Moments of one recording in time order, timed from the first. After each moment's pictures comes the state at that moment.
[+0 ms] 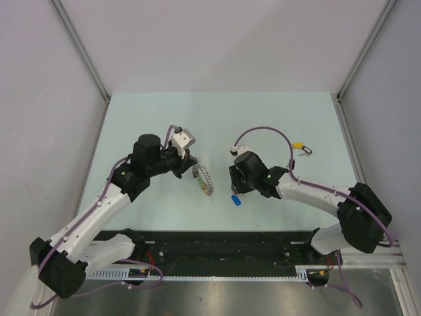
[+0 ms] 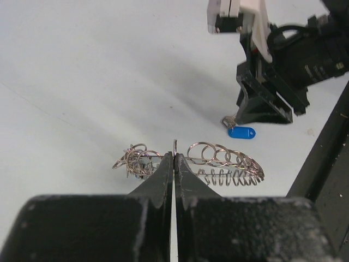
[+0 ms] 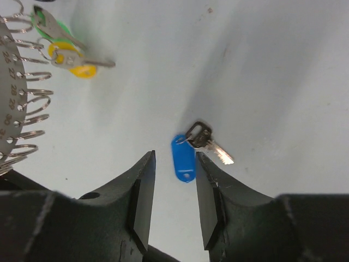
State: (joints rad) left arm -0.53 1.00 0.87 -0.31 0.39 0.15; right arm 0.84 1.42 0.86 -0.31 0.10 0.42
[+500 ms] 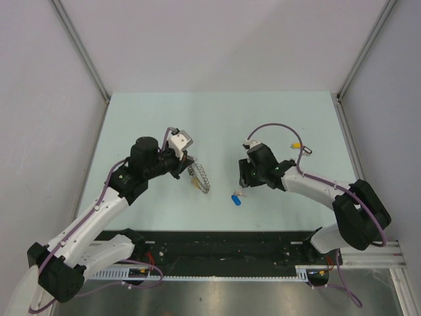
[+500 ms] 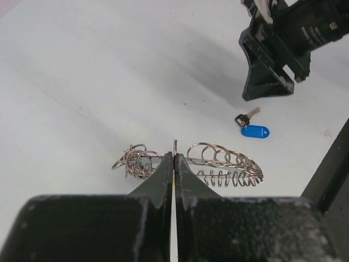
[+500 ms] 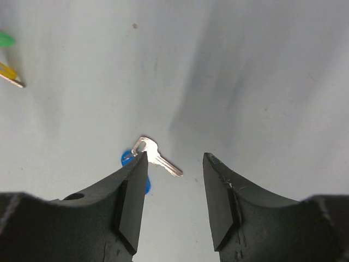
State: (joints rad) left arm -0.53 0.95 0.84 -0.30 0.32 0.17; right arm 0.69 1.45 0.83 -0.28 0.02 0.42
